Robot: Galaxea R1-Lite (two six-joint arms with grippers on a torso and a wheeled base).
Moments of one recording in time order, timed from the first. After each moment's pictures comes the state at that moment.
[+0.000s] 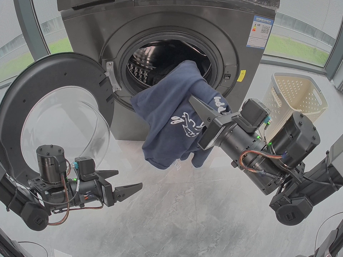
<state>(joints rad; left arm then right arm) -0.37 1.69 -0.33 -1.01 -0.38 -0.12 0.82 1.88 -0.74 -1.53 -0.11 0.21</state>
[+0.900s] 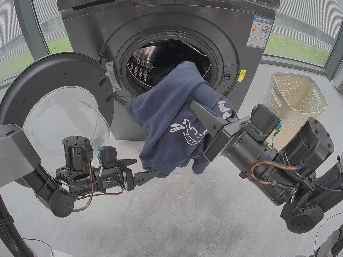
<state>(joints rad) -0.39 1.94 -0.53 -1.11 -0.43 -0.14 0.87 1.80 -0.66 -1.53 -0.11 0.21</state>
